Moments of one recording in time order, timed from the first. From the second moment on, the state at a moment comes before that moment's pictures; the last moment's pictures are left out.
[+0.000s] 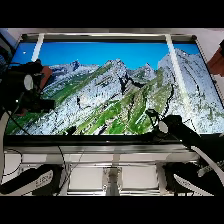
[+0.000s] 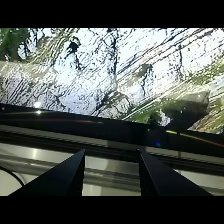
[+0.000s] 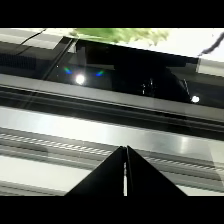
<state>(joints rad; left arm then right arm) -0.06 -1.18 1.17 1.75 -1.51 -1.67 0.48 -1.01 0.57 -1.50 1.19 1.87</state>
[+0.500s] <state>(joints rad) -0.06 -1.19 1.17 1.75 -1.51 -1.67 0.48 -1.01 0.57 -1.41 1.11 1.93</state>
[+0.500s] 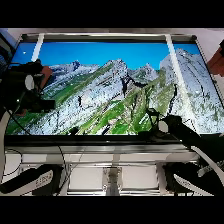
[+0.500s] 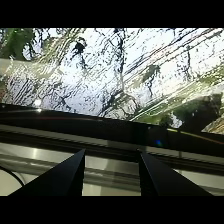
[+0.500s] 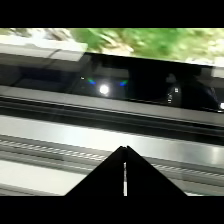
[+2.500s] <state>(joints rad) 0.84 -1.29 1.14 1.52 -0.99 -1.36 0.75 -1.78 1.63 -1.41 1.25 1.69</state>
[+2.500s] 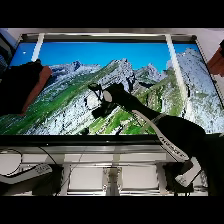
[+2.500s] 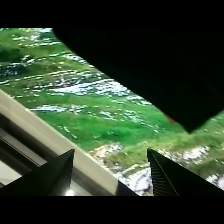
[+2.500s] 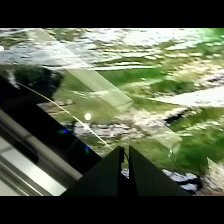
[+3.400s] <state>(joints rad) 0.88 -1.53 1.30 1.39 -0.84 -1.22 0.60 -1.75 1.63 -1.44 1.42 1.72</state>
